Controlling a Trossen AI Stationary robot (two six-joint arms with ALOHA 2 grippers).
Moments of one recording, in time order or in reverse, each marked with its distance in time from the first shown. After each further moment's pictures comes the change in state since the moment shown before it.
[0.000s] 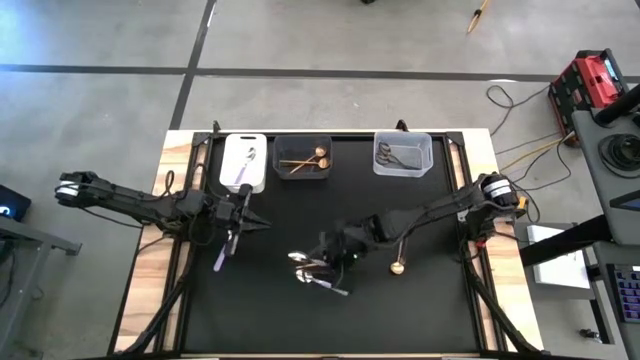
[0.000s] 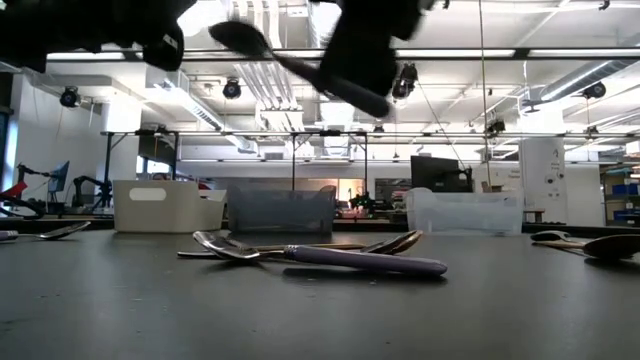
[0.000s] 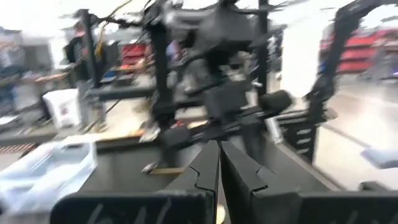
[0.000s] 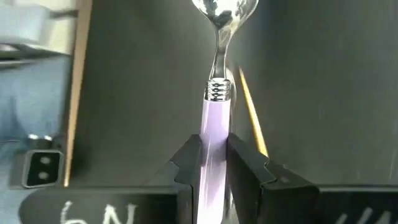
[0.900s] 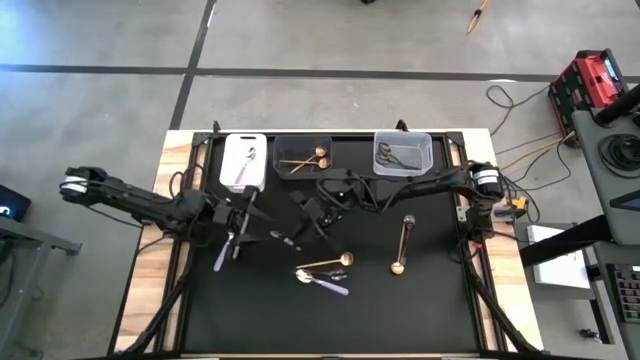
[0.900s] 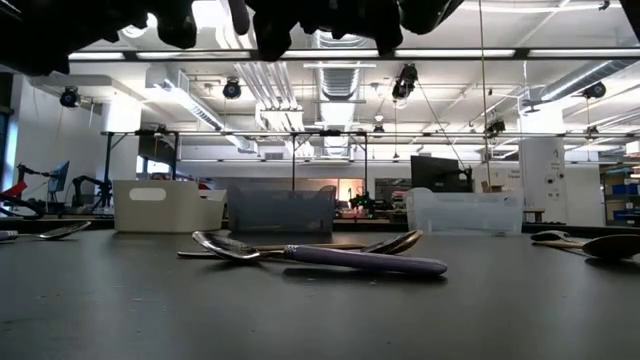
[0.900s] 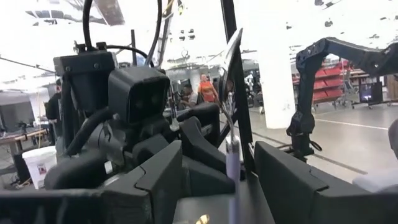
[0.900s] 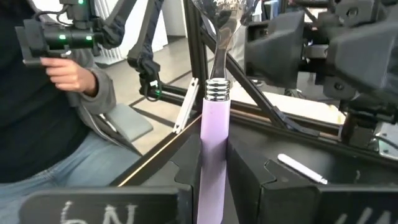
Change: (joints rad) left arm -0.001 0.210 0.000 0.397 0.101 0.061; right arm -0.268 0.055 -0.074 0.845 -0.616 -0.404
